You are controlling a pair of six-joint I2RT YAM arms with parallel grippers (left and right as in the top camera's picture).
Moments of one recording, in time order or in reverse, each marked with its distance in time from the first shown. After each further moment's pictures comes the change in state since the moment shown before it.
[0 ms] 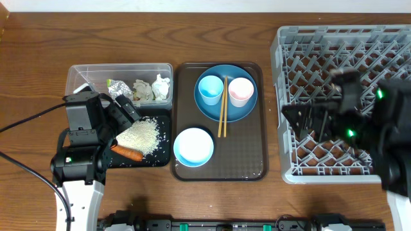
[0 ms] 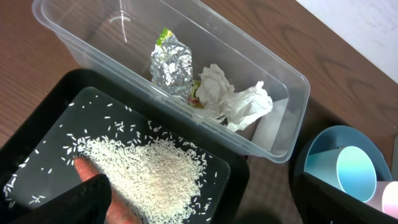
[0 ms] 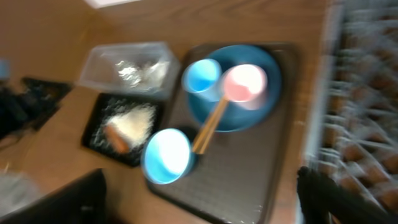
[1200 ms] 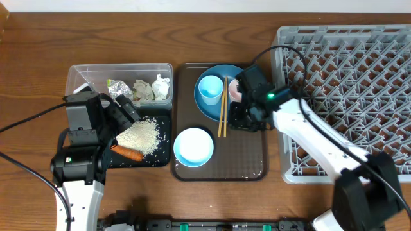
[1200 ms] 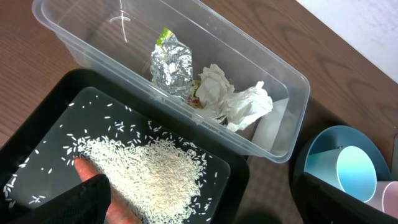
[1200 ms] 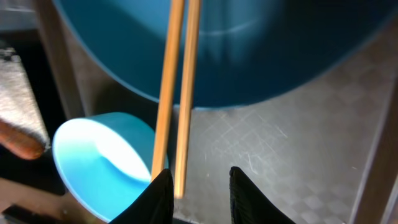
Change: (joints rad) left arm 0.000 0.000 0.000 0.000 0.000 0.000; right arm 0.462 0.647 -0.162 0.306 0.314 0.455
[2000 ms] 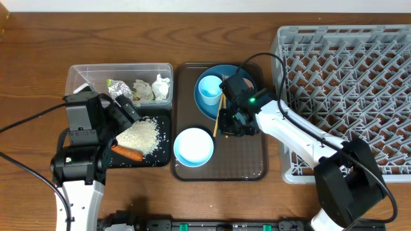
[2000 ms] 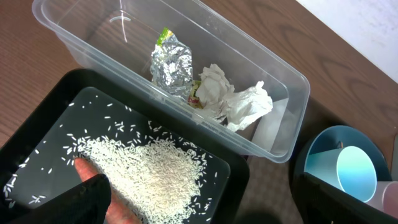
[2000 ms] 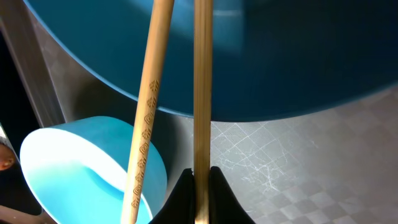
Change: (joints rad) left arm 0.000 0.000 0.000 0.000 0.000 0.000; right arm 0.070 0.082 -0.002 0.043 0.032 0.044
